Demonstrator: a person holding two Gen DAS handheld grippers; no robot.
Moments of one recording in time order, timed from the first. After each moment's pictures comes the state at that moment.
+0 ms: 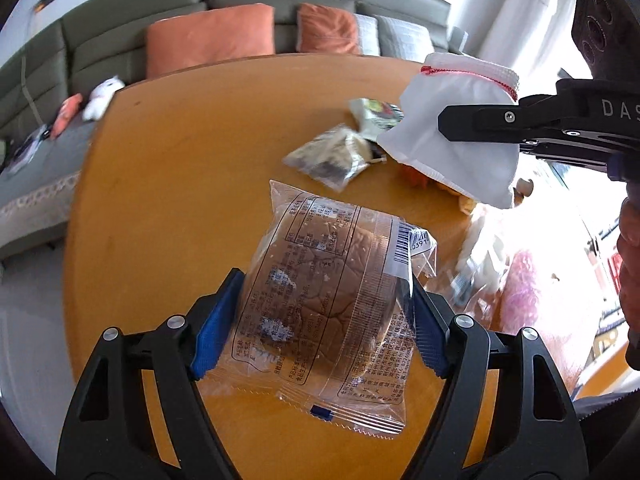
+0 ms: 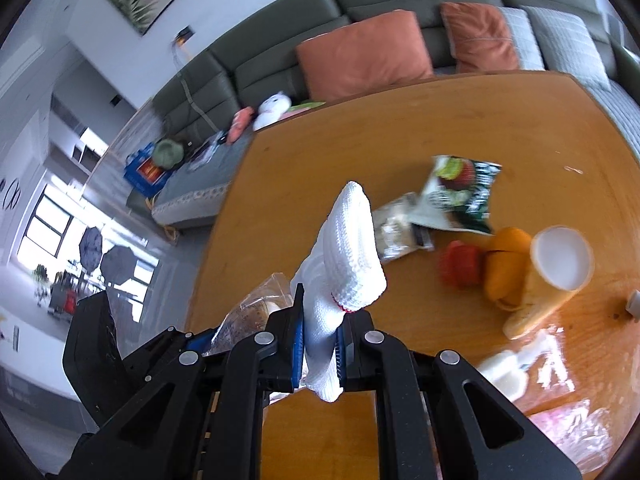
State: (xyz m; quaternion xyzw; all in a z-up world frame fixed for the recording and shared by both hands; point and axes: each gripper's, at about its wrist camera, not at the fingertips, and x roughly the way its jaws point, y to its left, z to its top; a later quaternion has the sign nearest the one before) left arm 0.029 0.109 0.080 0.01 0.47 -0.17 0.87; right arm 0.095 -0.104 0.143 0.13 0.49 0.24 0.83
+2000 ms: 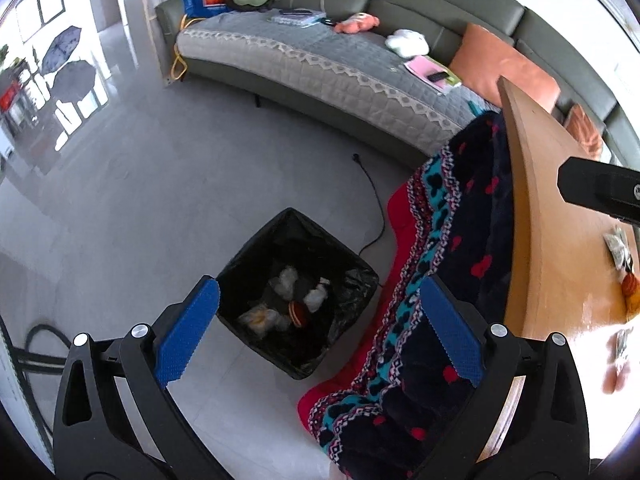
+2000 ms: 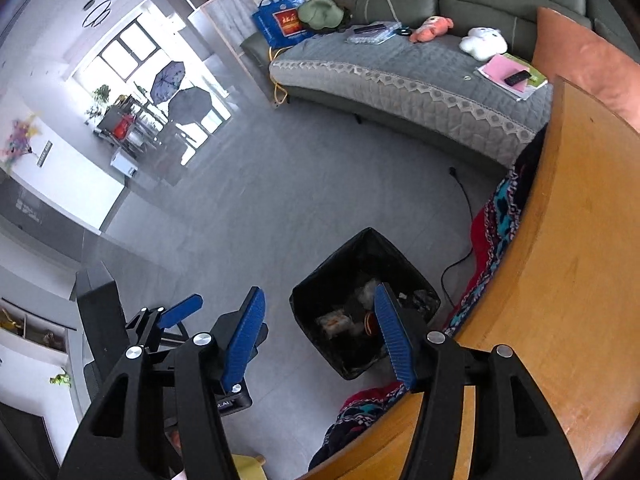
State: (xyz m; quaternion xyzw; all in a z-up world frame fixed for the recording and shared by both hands) left arm -0.107 0.433 0.035 -0.19 0.48 0.20 0.83; right arm 0.011 0.264 0.130 -0.06 0.54 0.44 0.72
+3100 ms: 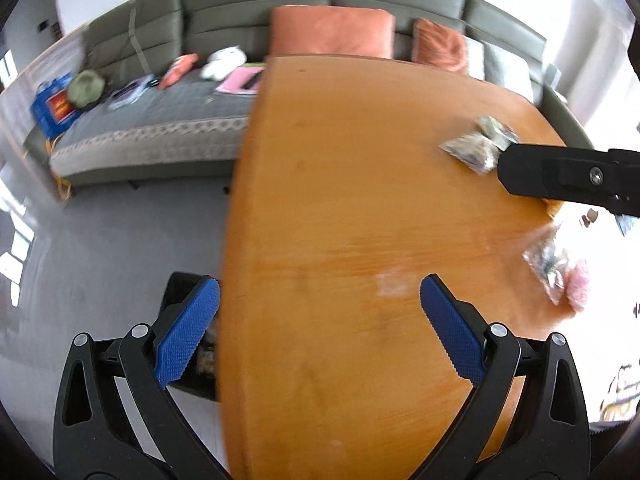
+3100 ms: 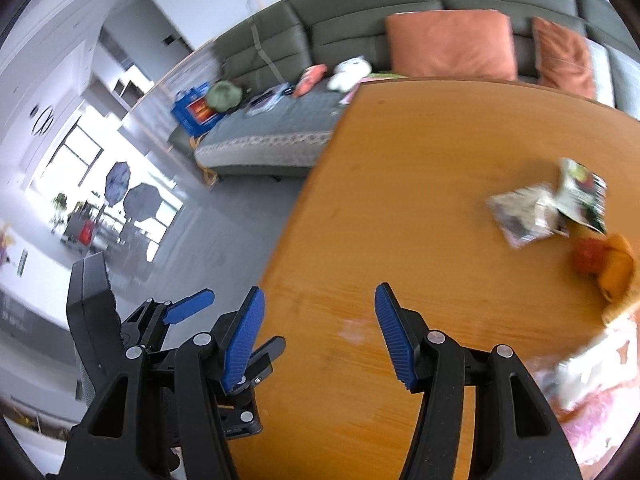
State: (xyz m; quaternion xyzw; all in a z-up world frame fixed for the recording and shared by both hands) left arm -0.021 0.199 0.086 -0.02 0.48 -0.01 0.88; right arm 0.040 0.001 0.161 0.07 0.51 0.30 0.80
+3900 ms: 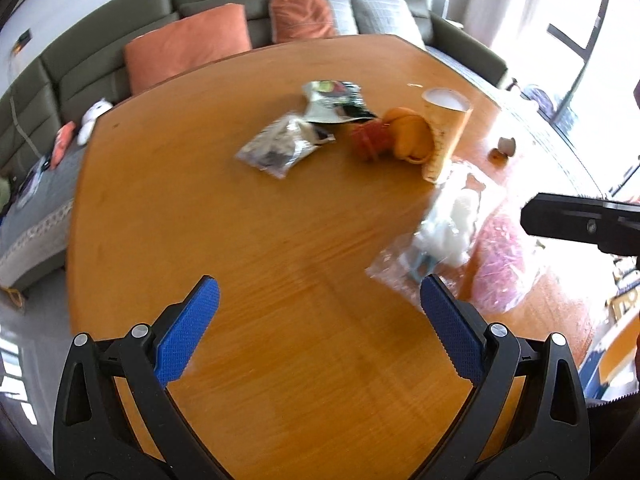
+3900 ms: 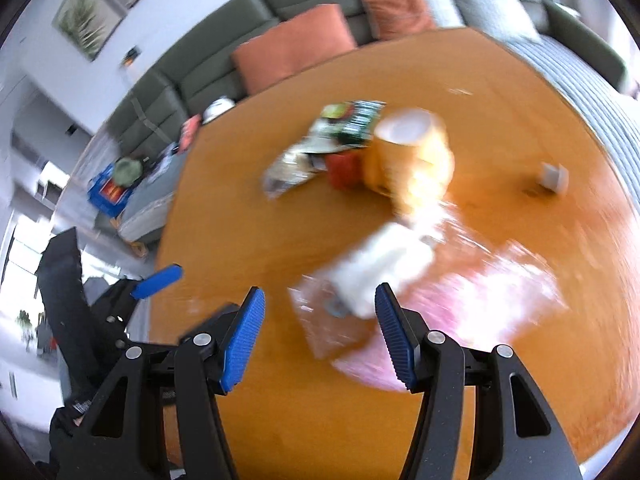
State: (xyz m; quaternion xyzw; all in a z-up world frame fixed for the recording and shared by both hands) left arm 0.023 0.024 0.081 0.09 0.48 -0.18 0.85; right arm 0.006 -0.209 0.121 0.18 0.52 0.11 0.83
